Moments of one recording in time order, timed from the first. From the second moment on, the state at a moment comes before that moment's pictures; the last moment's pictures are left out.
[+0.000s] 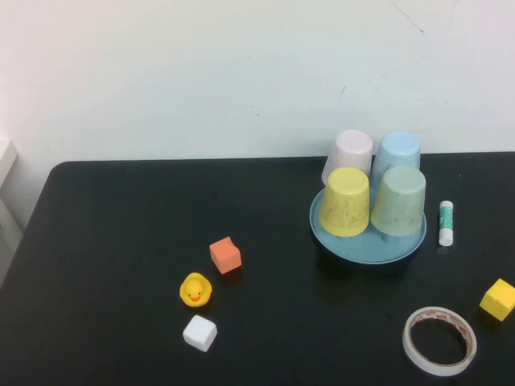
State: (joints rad) right arm -0.02 0.04 0.02 0.16 0.41 -0.45; left arm -0.01 -0.01 0.02 0.00 0.36 0.02
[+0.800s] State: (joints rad) right arm -0.02 -0.01 0.02 0.08 0.40 -0.28; left arm -0.01 -0.01 0.02 -0.01 0.36 0.02
